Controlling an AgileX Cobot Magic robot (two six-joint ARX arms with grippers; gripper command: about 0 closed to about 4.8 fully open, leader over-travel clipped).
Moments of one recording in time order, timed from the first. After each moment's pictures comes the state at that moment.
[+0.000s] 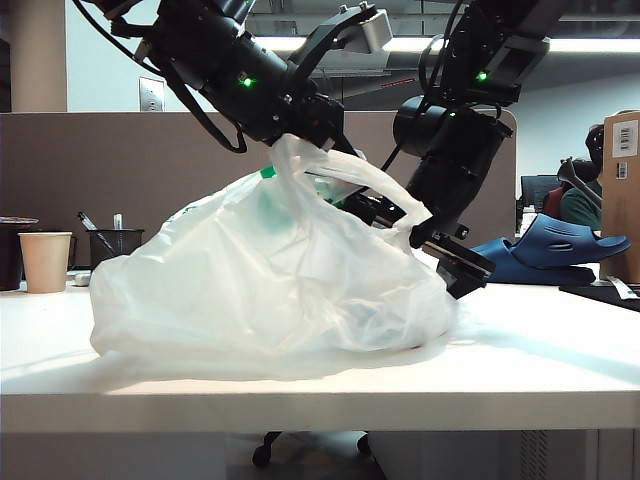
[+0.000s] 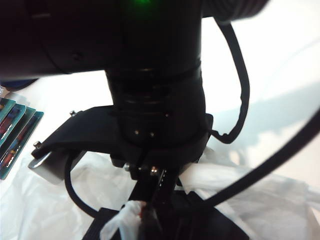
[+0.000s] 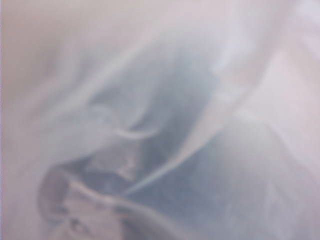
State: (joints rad) left arm -0.65 1.65 1.12 0.04 0.31 0.68; right arm 0.41 2.07 1.57 -0.70 -0.39 0.34
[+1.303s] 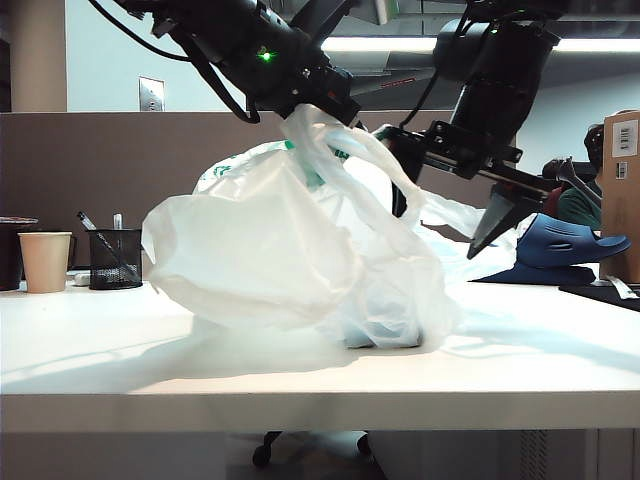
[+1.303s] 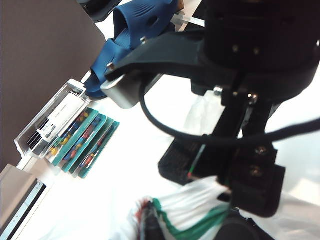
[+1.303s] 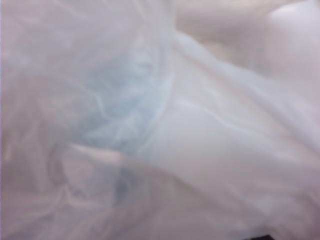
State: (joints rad) left arm -0.65 1.63 1.12 0.20 0.05 0.66; right arm 0.35 1.88 1.57 -0.86 -0.22 0.28
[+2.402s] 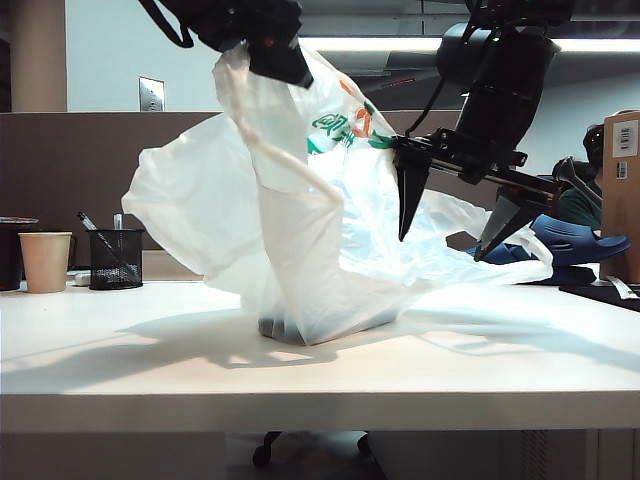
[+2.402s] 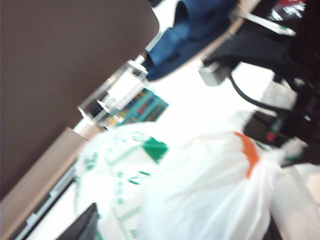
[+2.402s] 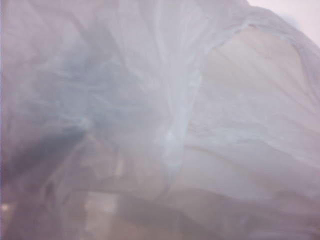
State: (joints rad) left arm -0.62 1.43 1.11 0.04 0.00 0.59; right arm 0.34 1.89 1.57 -0.82 -0.19 0.28
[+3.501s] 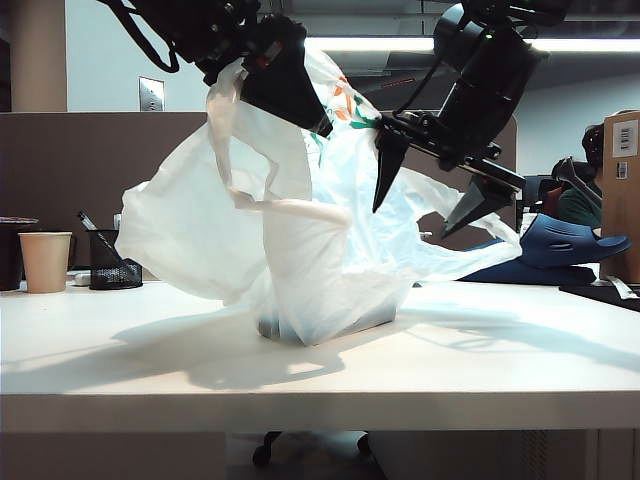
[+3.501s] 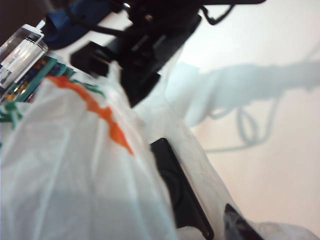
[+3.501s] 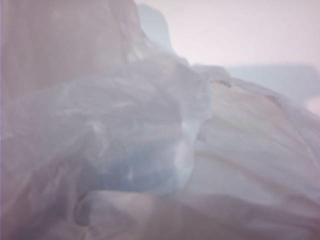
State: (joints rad) left arm -0.62 1.43 1.11 -0.21 0.20 0.59; right arm 0.34 1.89 1.57 -0.59 -0.24 0.34
